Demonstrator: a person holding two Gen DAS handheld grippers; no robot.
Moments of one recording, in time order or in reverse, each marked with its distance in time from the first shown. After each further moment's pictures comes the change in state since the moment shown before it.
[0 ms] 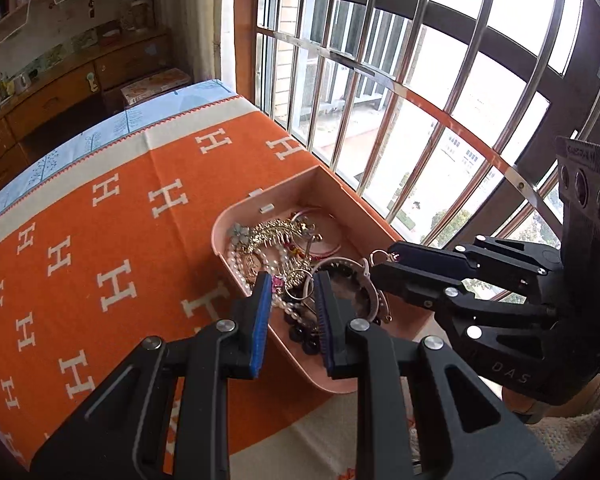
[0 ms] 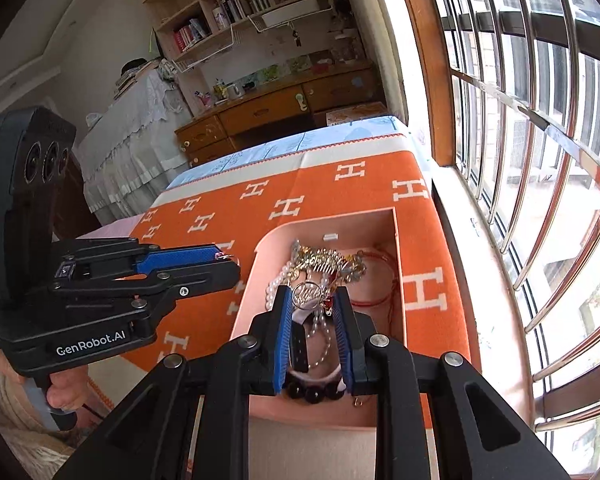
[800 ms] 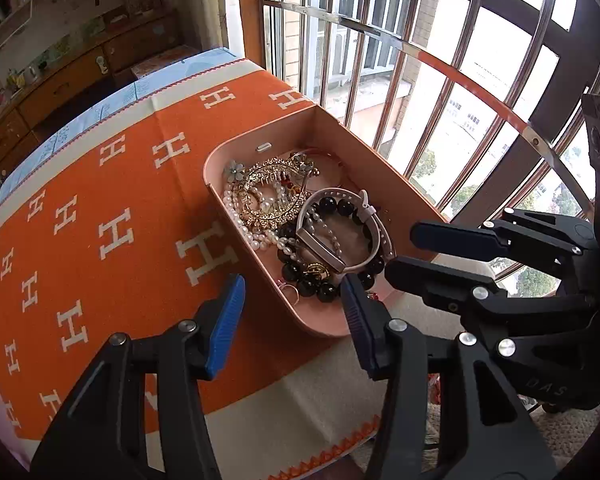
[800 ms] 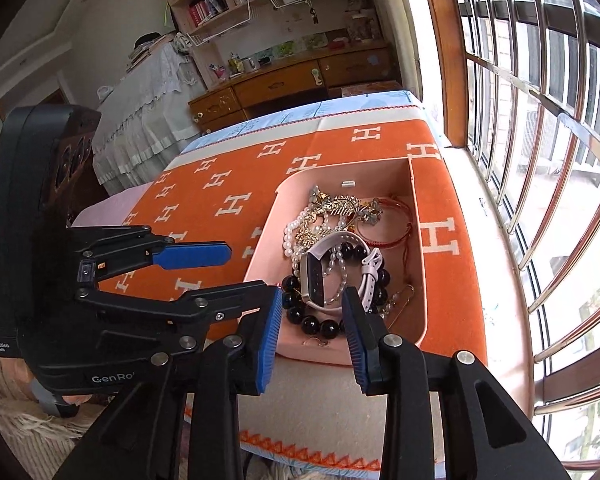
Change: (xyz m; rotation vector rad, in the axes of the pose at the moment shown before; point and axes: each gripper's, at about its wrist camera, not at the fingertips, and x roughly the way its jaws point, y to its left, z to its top) left arm 0.008 -0.013 -0.037 0.004 0.083 0.087; right arm -0.017 0.017 -0.044 -0.045 0.083 0.026
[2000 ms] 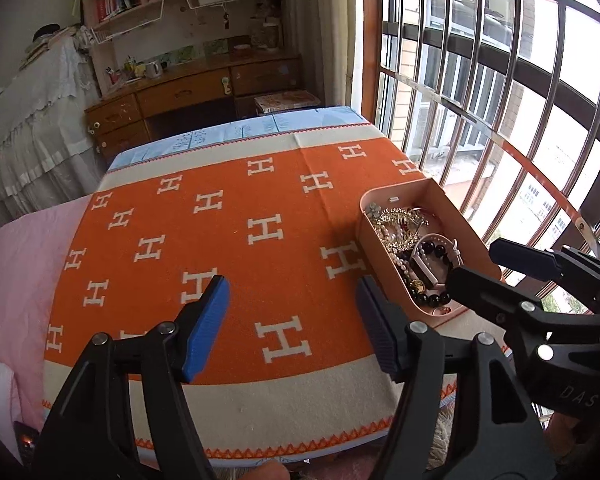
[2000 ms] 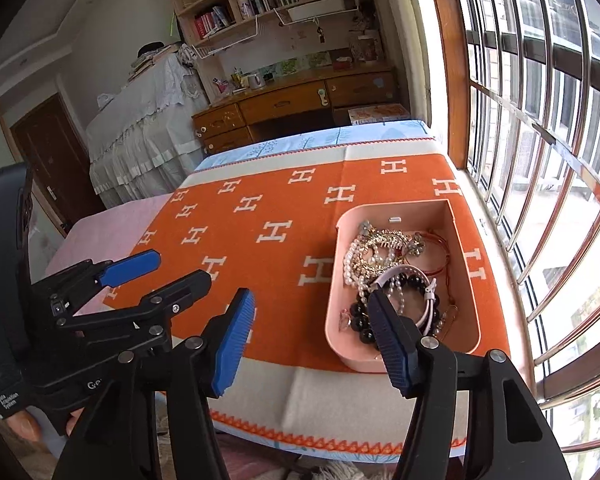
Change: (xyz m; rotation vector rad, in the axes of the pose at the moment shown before) left arm -0.117 0.054 -0.054 -0.259 -0.235 0.295; right arm -0.034 0.084 0.027 -0.019 -0.066 -0.035
